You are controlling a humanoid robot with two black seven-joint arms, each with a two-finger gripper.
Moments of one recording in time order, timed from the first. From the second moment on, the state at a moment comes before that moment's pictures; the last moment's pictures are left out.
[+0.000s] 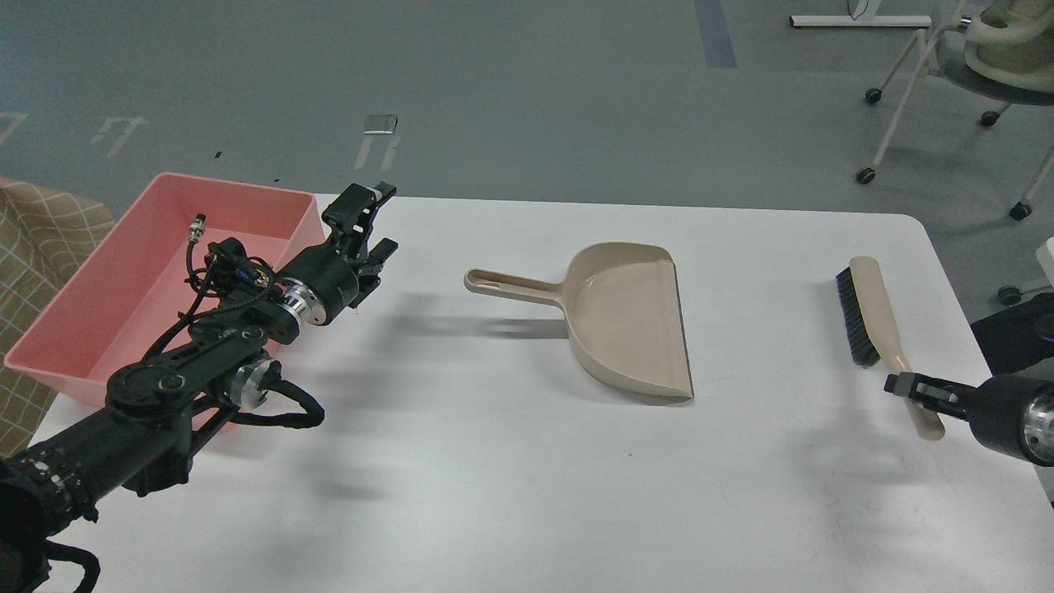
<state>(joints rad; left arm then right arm) -0.60 0.38 -0.62 -0.86 0.62 -0.06 -0.38 0.24 -0.87 0.95 1.35 -1.51 0.49 -0.08</state>
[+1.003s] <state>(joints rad) -0.60 0.38 -0.62 -0.86 0.61 -0.06 -0.39 0.23 -0.87 0.94 1.35 -1.50 0.49 -0.08</state>
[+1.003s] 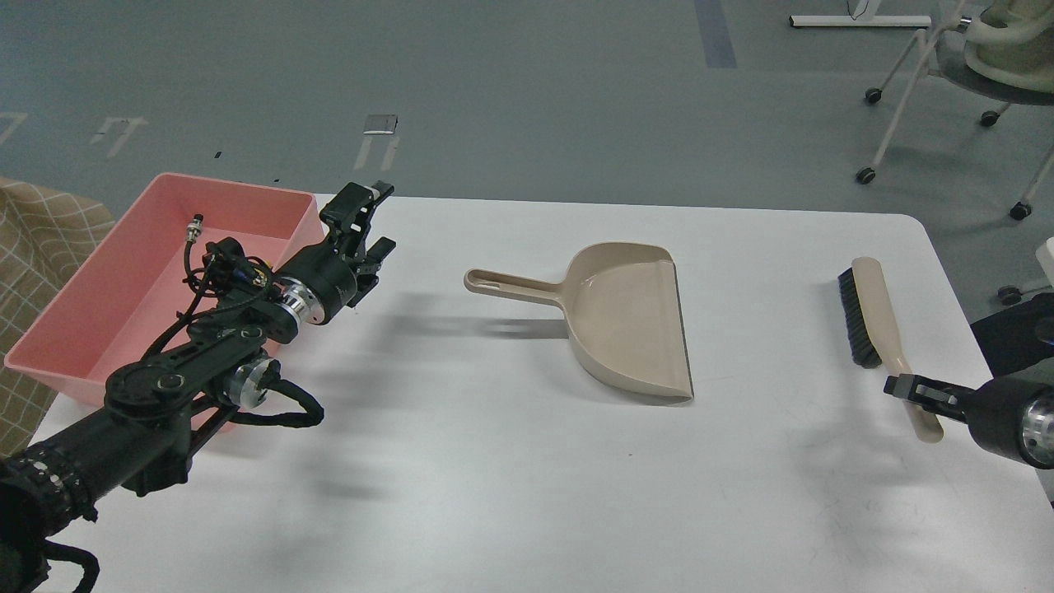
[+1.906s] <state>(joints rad) -0.60 0.44 -0.63 -0.90 0.54 -0.06 -0.38 0.23 -0.89 1.10 1.34 -1.46 0.49 -0.09</state>
